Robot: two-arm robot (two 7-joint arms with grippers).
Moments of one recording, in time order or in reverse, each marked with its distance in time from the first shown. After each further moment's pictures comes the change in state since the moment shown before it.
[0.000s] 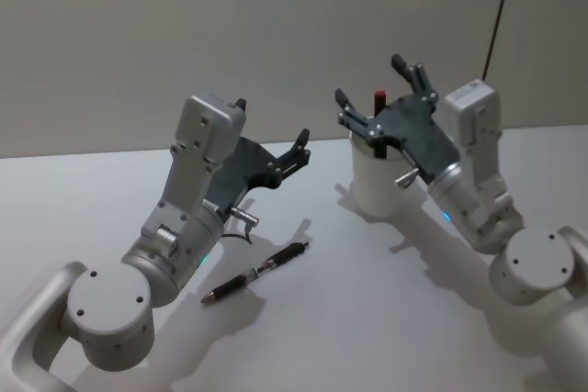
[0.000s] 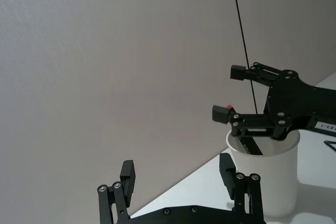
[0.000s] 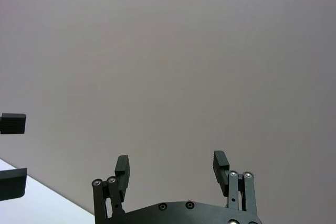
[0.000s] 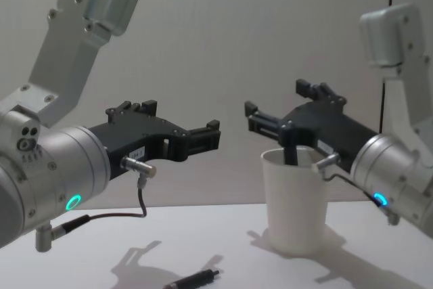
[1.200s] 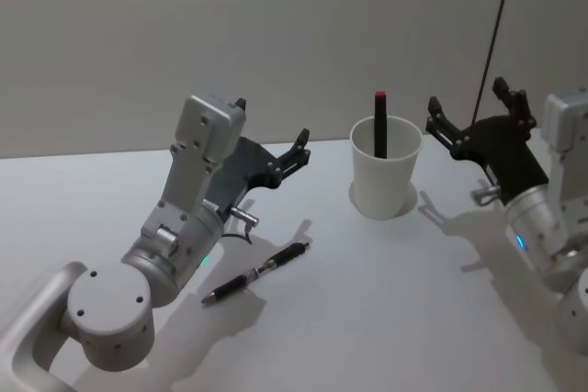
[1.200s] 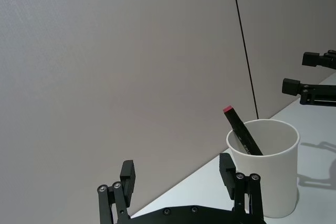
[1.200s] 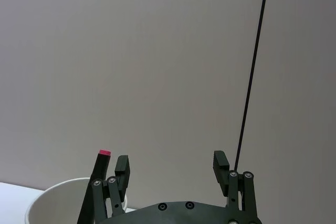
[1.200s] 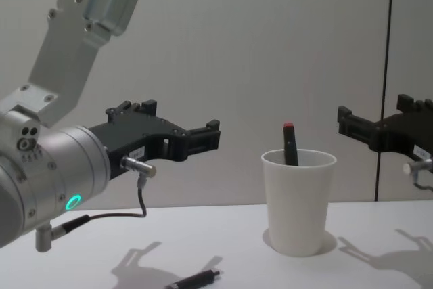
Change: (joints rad) left arm 0.000 0.000 0.000 0.000 0.000 0.000 0.000; right arm -0.228 0.115 0.067 -0.346 0.119 0.262 -0.191
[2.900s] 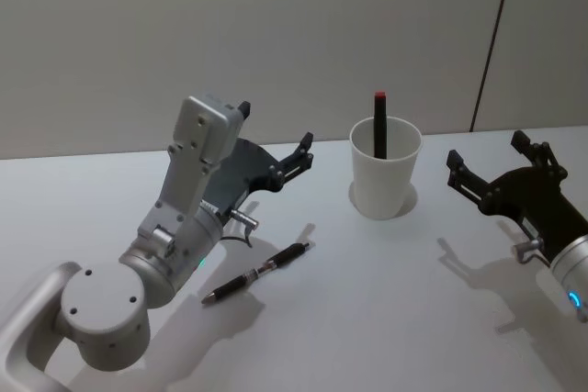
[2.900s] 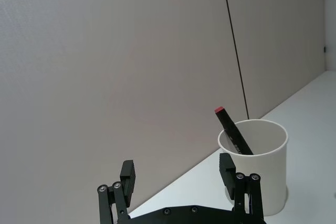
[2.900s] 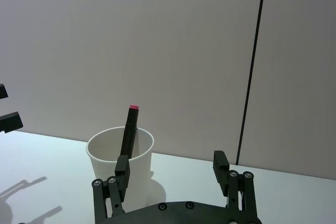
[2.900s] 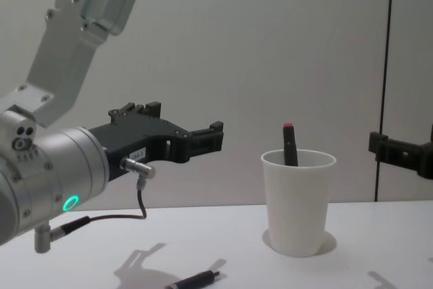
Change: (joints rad) left arm 0.002 0.006 -0.005 -0.001 -0.019 -0.002 -0.035; right arm -0.245 0.163 0.025 -0.367 0.194 0.264 0.028
